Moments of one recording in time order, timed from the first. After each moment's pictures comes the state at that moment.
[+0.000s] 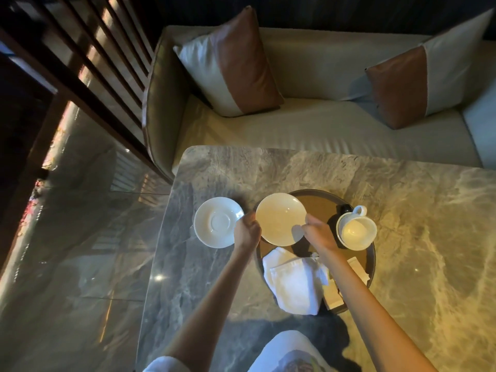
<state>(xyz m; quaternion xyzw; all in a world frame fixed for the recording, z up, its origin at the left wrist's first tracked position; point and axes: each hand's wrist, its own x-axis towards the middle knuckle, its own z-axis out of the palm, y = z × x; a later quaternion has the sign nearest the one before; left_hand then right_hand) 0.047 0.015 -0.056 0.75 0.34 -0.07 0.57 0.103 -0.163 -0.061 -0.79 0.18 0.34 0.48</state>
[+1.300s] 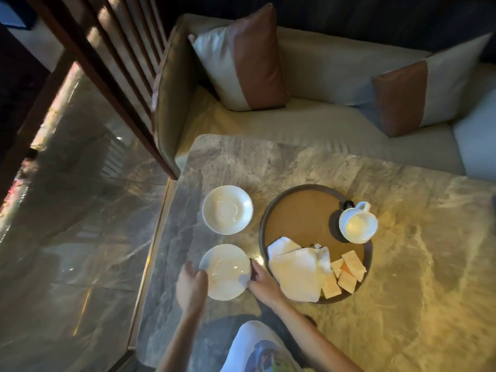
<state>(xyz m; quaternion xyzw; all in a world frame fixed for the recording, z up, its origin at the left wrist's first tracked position) -0.128 0.078 -0.060 0.65 0.59 -0.09 0.46 -0.061 -0.082 -0.066 -0.77 0.04 0.51 0.38</state>
